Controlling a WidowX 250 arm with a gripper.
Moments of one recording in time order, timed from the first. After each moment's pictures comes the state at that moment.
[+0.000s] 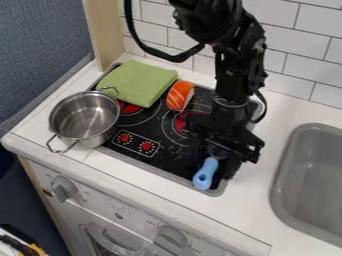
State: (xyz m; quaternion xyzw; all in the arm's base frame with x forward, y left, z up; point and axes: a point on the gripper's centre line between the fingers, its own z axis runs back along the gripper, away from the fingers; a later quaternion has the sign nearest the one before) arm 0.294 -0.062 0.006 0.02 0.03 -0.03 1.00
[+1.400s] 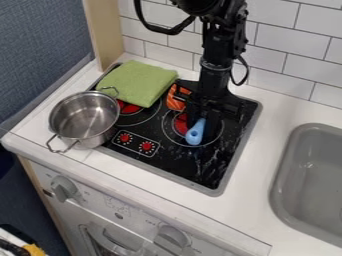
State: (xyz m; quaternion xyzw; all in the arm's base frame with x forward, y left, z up) arm 0.346 -0.014 0.009 0.03 0.03 0.01 1.00
